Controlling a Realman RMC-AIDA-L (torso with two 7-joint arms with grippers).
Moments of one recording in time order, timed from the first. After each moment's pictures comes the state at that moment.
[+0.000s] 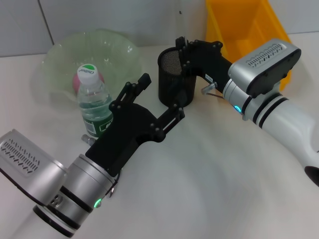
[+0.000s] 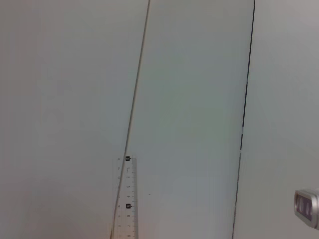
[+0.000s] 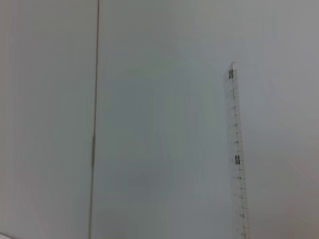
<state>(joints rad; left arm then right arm) -0.27 -2.07 2.55 0.77 -0.51 1.06 -0.14 0.80 2.09 0.05 0.18 -1.69 -0.98 0.19</state>
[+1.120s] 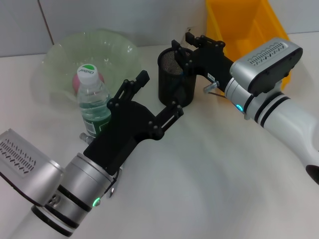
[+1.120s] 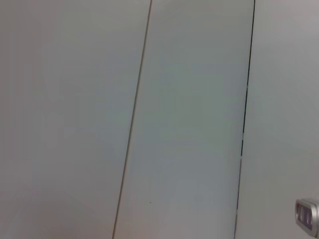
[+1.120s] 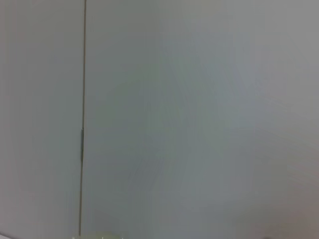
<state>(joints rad) -0.27 -2.07 2.55 0.77 -0.51 1.08 -0.14 0.80 2.09 0.07 0.18 -1.70 -0.98 0.19</state>
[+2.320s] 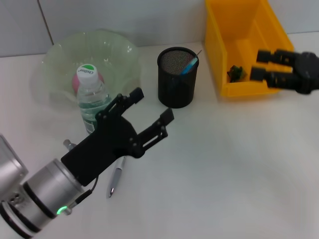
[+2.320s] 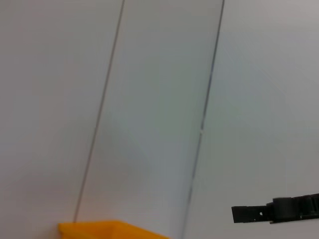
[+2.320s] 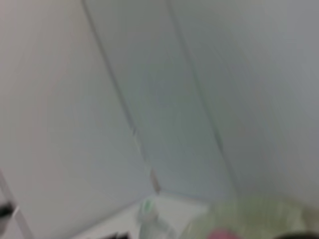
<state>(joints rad) -0.23 -2.01 2.39 0.76 -0.17 1.10 -0.43 0.53 1.95 -0.42 -0.66 -1.93 -1.78 1.51</state>
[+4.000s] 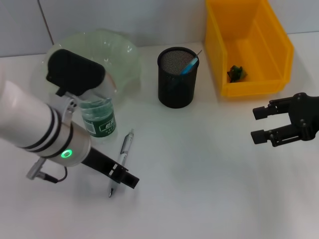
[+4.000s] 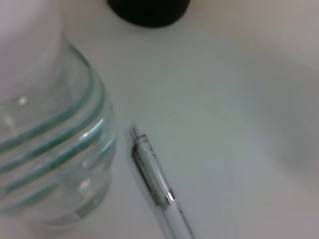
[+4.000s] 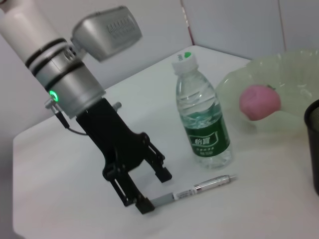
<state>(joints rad) -0.56 -2.07 1.73 1.33 2.50 1.38 -2.87 0.56 1.93 -0.60 -0.87 -2.21 -1.87 1.65</state>
